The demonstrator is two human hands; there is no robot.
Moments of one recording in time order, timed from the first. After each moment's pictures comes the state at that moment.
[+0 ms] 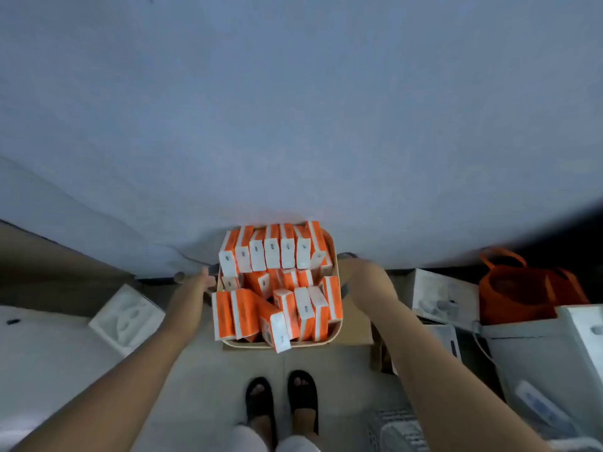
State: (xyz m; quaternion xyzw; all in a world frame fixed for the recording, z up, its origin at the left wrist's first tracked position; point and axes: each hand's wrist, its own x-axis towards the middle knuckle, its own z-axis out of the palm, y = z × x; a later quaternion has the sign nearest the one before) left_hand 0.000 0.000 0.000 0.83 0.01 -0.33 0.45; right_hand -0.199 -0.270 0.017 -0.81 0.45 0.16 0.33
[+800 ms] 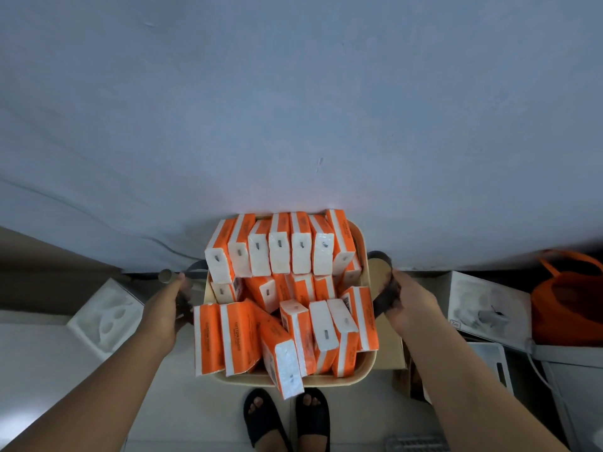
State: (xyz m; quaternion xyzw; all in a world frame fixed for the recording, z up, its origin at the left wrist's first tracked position) left_hand 0.067 -0.002 -0.165 0.79 0.22 -0.29 0.49; right_hand -0.172 -0.307 -0.146 -0.23 0.72 -0.15 0.64
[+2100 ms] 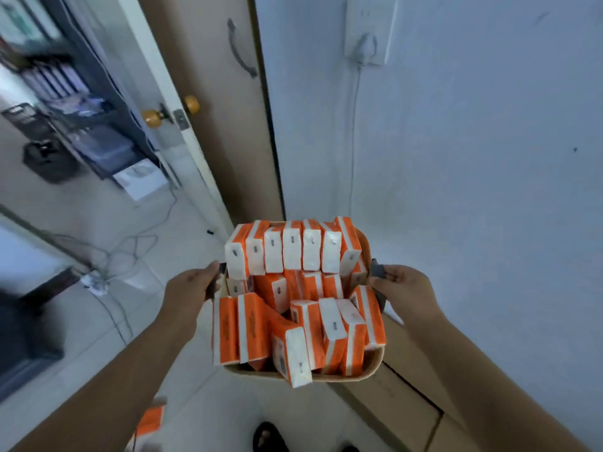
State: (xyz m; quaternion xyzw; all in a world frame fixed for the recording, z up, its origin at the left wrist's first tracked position) left_hand 0.012 0.311 0.139 0.74 0.33 -0.02 0.59; right_hand -0.010 -0.046 0.155 -0.75 0.24 0.07 0.61
